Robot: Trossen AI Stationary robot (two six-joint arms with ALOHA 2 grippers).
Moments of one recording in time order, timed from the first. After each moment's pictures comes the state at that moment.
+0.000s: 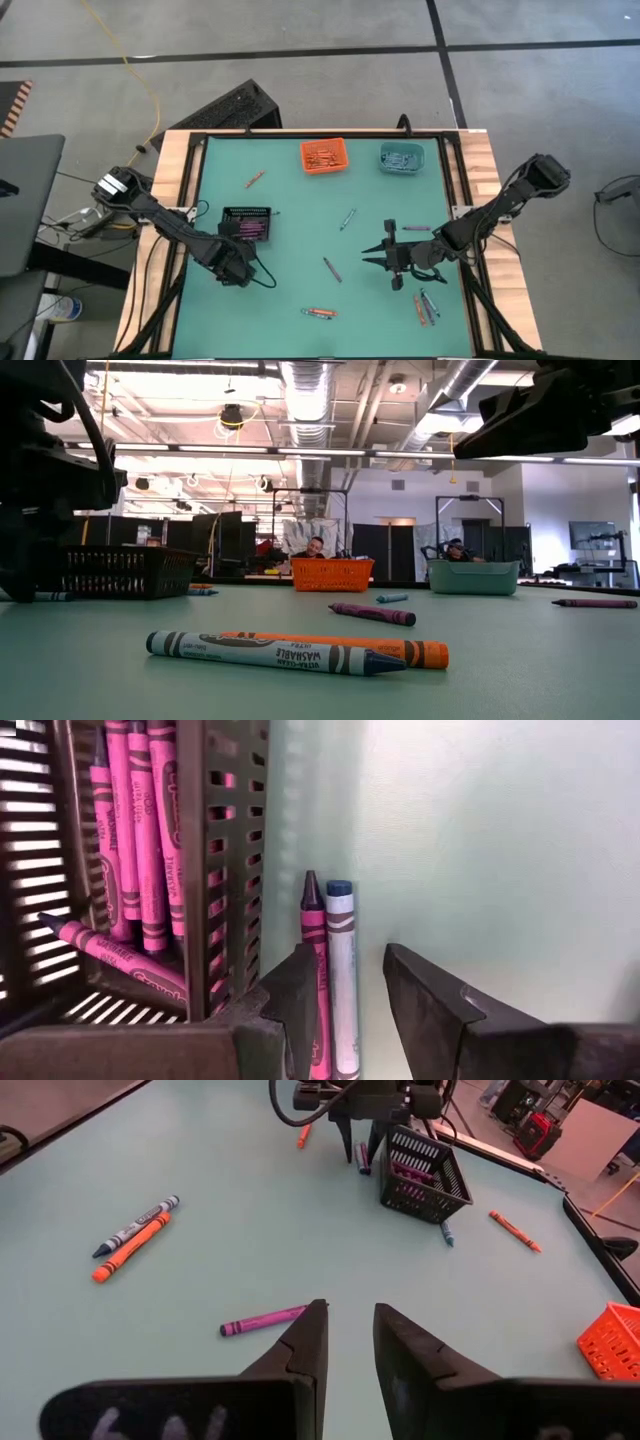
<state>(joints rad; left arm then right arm) -0.54 1.50 0.68 -0.75 -0.26 -0.63 0.54 1.26 0.51 0.31 0.52 -0.09</state>
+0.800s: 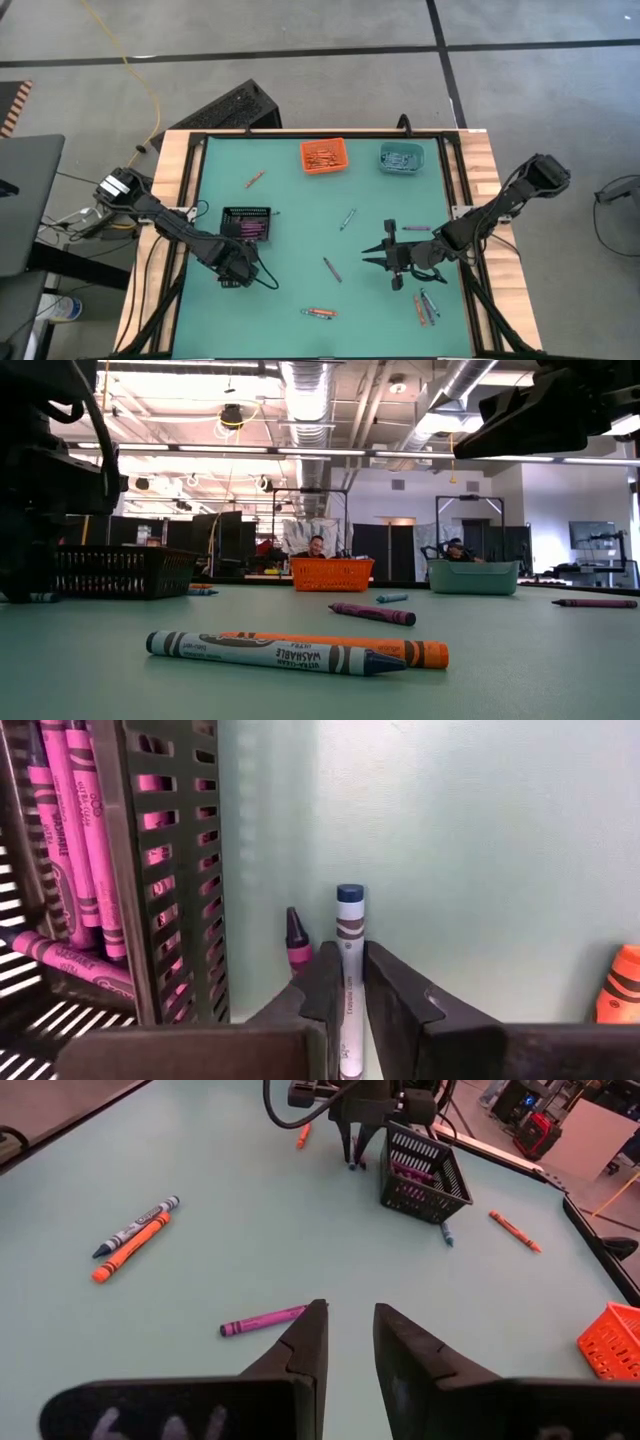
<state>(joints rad) -0.53 1.51 0.71 -0.76 -0.17 -0.60 0.54 1.26 0.51 0.31 0.52 -0.09</state>
